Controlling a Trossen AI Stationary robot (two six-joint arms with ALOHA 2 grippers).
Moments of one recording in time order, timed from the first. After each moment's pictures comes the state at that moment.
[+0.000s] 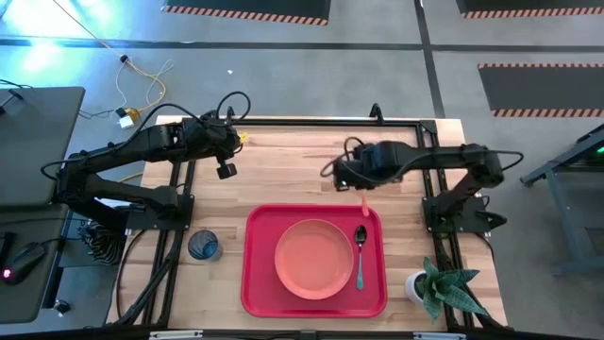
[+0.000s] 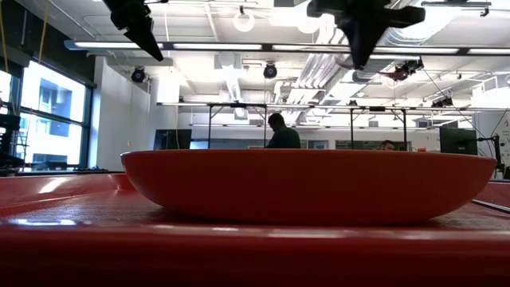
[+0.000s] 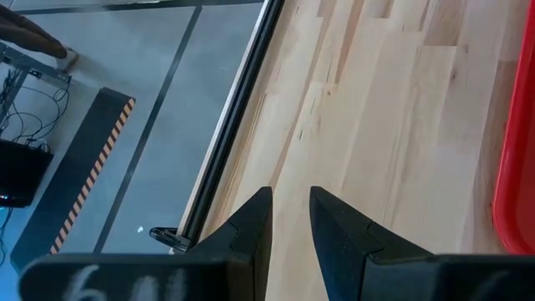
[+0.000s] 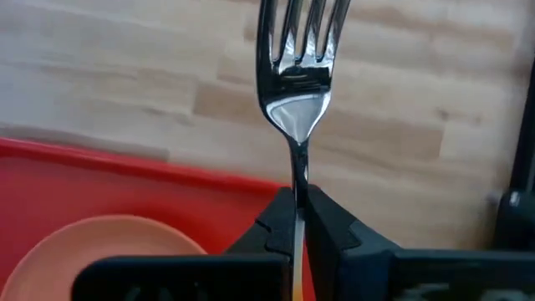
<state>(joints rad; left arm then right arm) 0.30 1.03 1.12 -0.92 -0.38 0.24 0.03 1.65 1.66 -1.49 0.30 1.41</state>
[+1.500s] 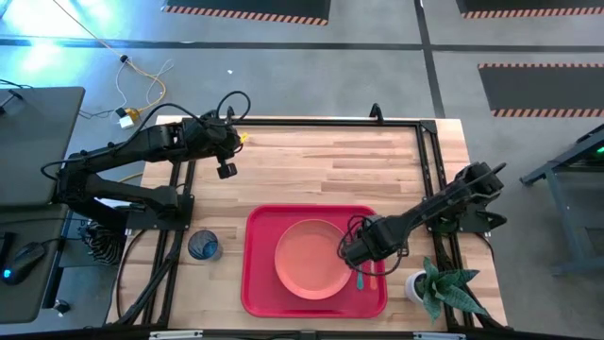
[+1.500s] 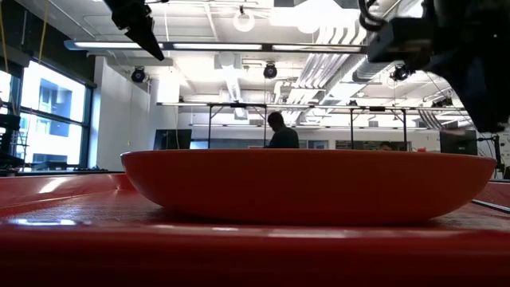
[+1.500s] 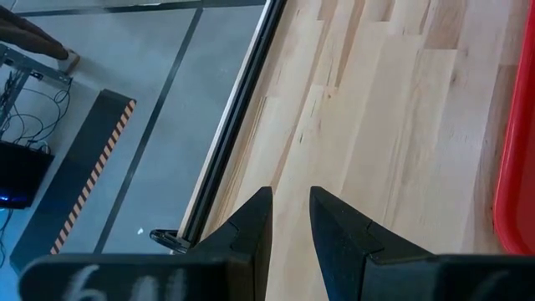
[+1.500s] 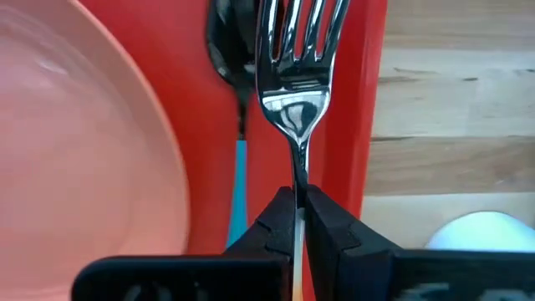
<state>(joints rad) 0.30 1.03 1.12 -0.91 -0.38 0.24 0.47 1.72 1.26 -1.12 -0.03 2.03</state>
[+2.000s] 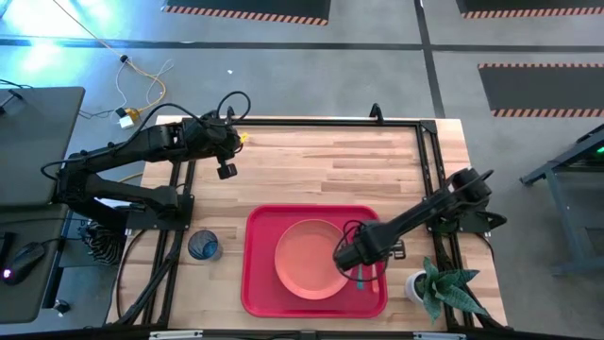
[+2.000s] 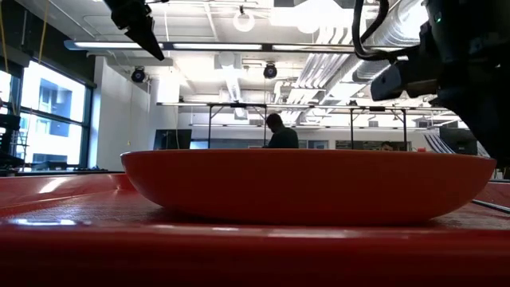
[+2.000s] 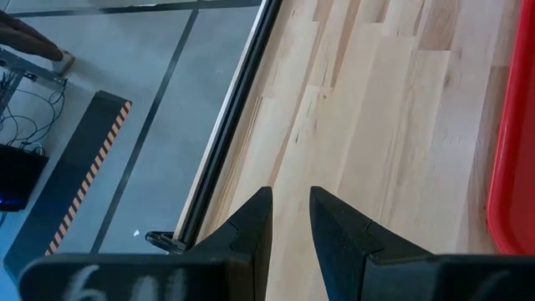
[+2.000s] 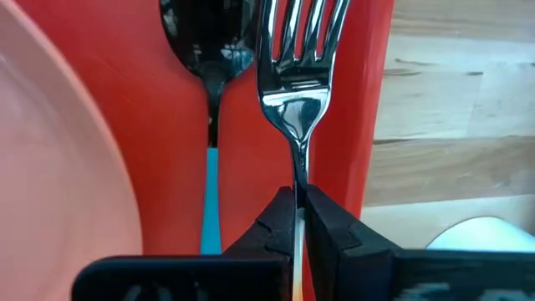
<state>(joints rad) 0.30 1.03 1.12 -0.91 -0.37 0.24 0.46 1.84 1.26 -1.11 -0.10 1.99</state>
